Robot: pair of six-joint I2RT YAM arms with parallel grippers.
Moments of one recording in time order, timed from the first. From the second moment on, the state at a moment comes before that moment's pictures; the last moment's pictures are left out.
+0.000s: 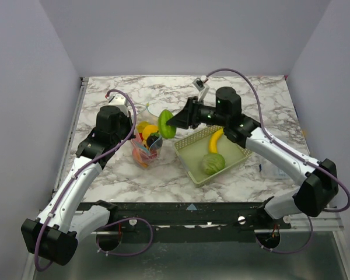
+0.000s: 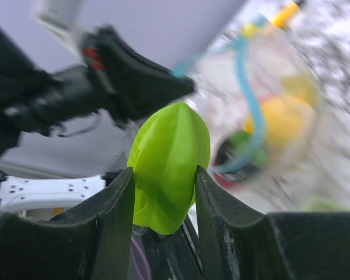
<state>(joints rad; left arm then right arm) -0.33 0.99 0.96 -0.47 -0.07 -0.26 0.64 1.40 1.17 0.00 -0.54 0.63</state>
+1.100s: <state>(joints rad) -0.32 0.99 0.96 -0.47 -0.07 -0.26 0.83 1.78 1.60 -0.16 -0.26 0.57</state>
